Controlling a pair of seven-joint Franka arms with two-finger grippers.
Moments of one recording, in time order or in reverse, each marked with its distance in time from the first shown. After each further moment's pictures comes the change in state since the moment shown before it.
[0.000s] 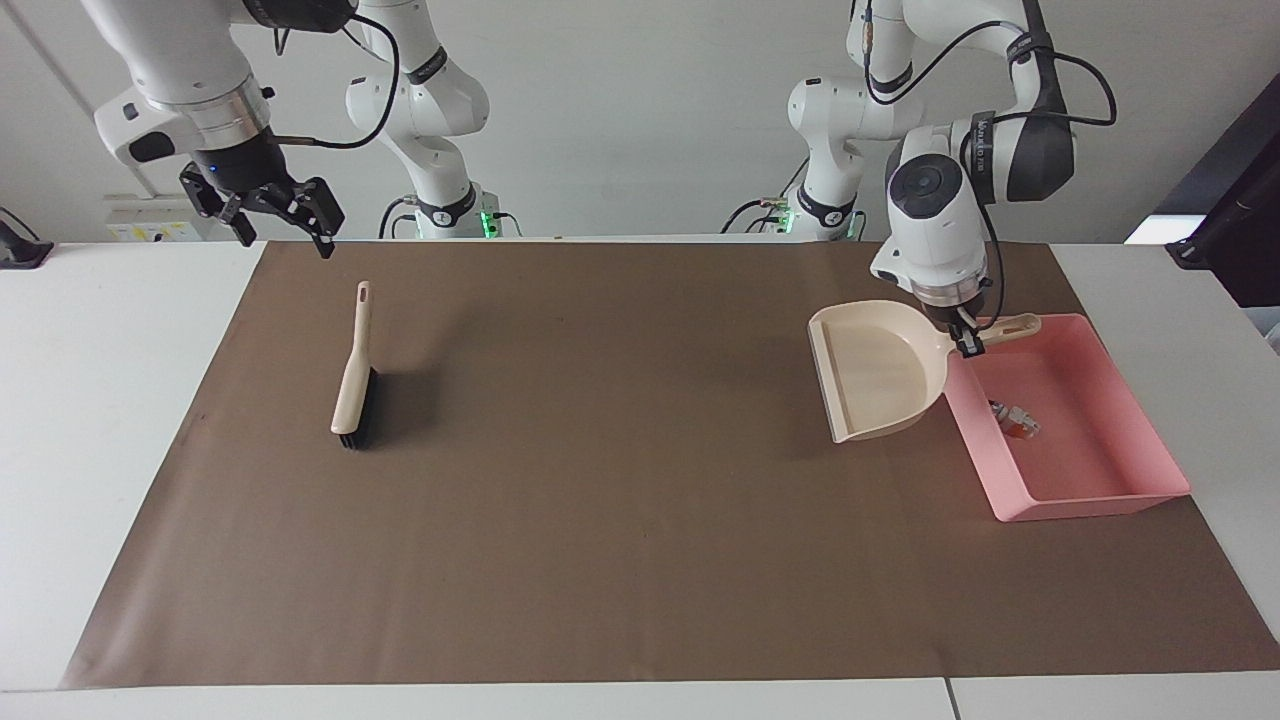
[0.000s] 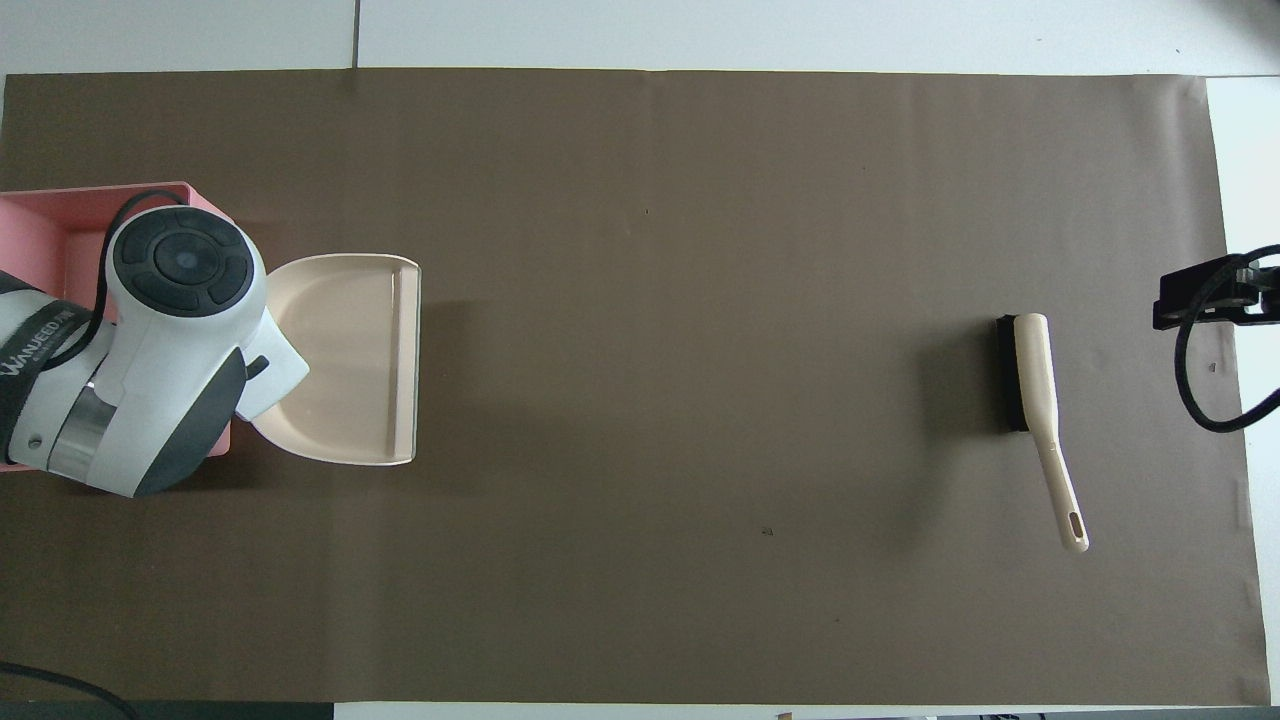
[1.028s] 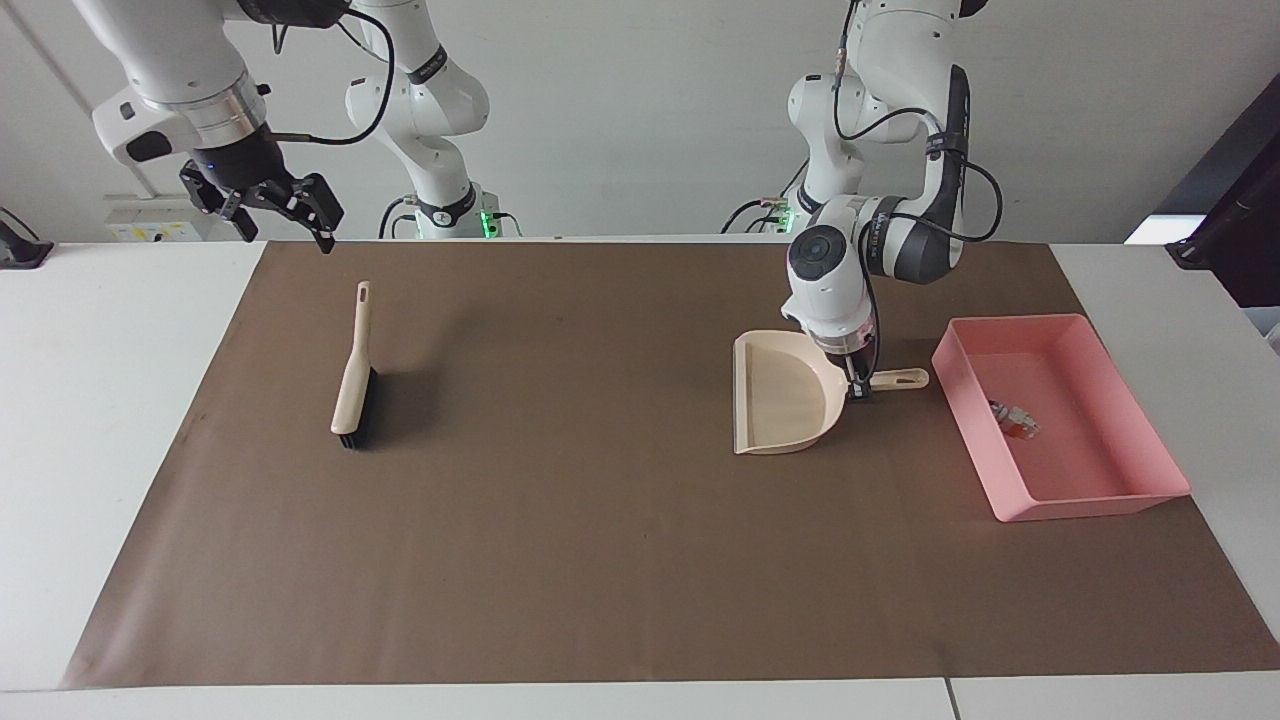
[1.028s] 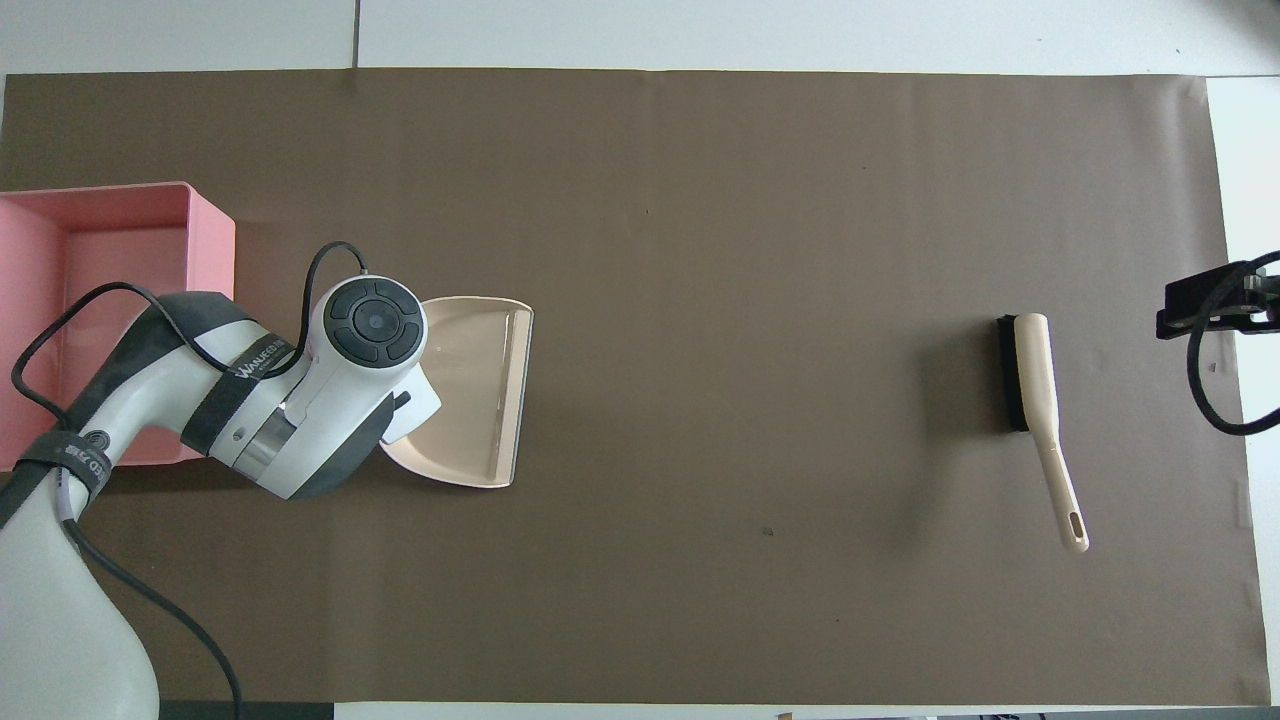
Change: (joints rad) left arm -0.110 0.120 0.001 -0.091 -0.040 0.186 -0.075; right arm 0.035 0.000 -0.044 0.007 0.015 -0.032 -0.003
